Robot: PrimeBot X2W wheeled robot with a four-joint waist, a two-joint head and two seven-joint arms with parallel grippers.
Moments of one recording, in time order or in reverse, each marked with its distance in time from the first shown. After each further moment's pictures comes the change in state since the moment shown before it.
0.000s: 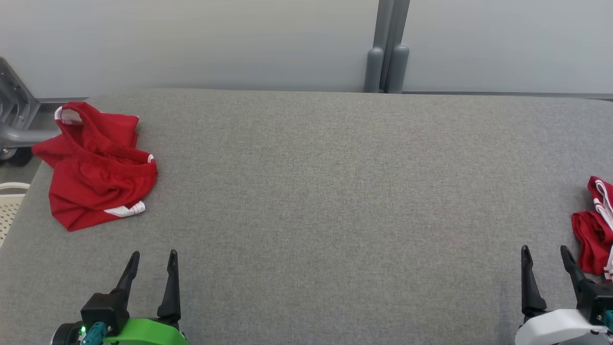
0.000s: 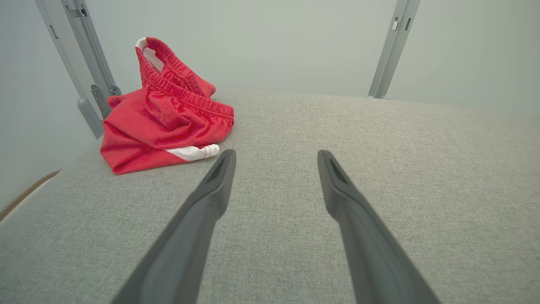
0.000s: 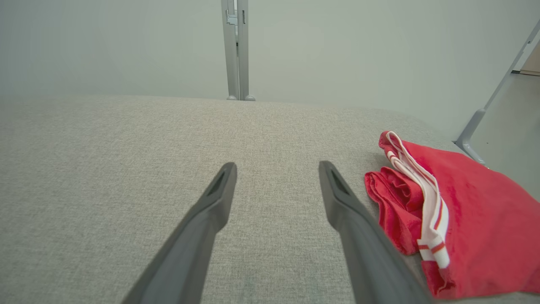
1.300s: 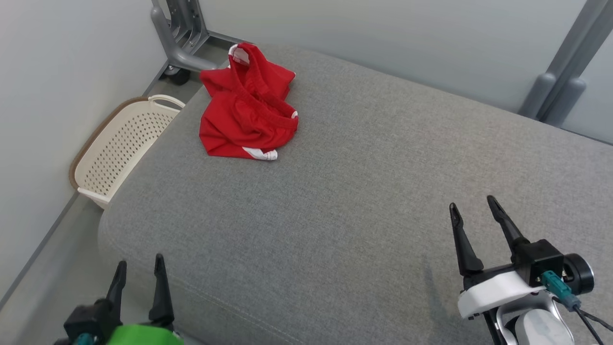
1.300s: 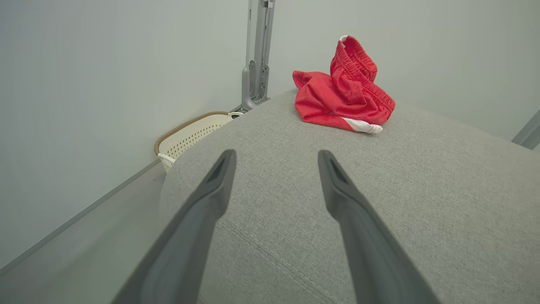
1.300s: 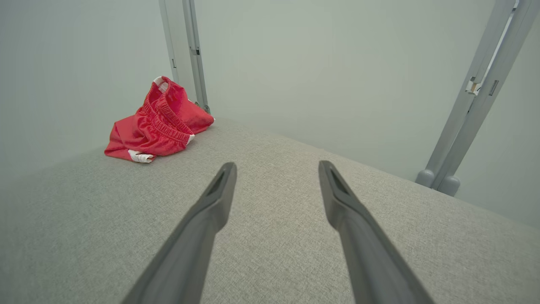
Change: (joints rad) left arm 0.072 -0.077 0.110 -0.060 -0.015 -0.008 -0.001; right arm -0.127 0.002 0.247 -0.030 0.007 0.000 0.000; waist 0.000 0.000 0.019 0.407
